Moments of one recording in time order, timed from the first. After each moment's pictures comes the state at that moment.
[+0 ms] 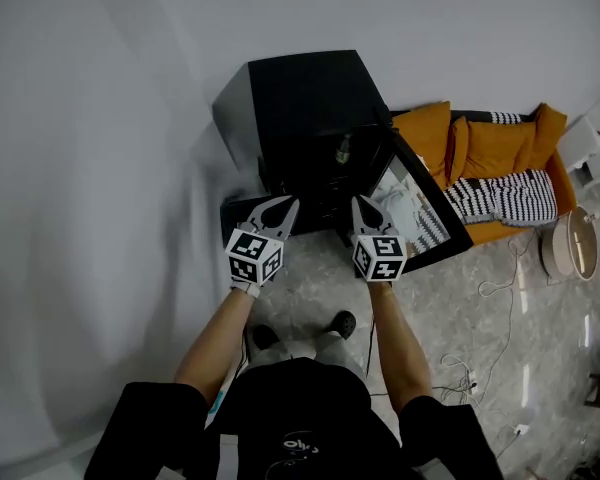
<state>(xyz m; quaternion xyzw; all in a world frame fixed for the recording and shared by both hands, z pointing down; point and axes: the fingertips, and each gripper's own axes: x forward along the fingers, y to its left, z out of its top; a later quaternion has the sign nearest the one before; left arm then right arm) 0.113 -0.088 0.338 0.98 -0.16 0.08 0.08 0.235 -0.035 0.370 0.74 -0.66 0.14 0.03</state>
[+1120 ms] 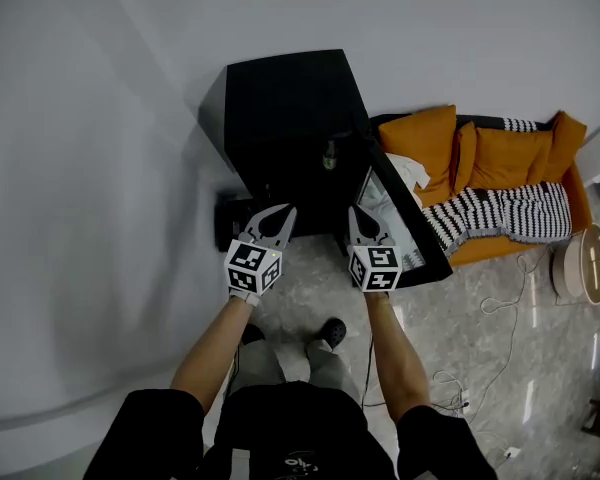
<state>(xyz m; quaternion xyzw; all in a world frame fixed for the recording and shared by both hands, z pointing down) 0.212 -0.068 0.368 0.97 -0.22 0.11 0.07 0.331 -0.020 0.409 0.72 -0.68 0.16 0.02</state>
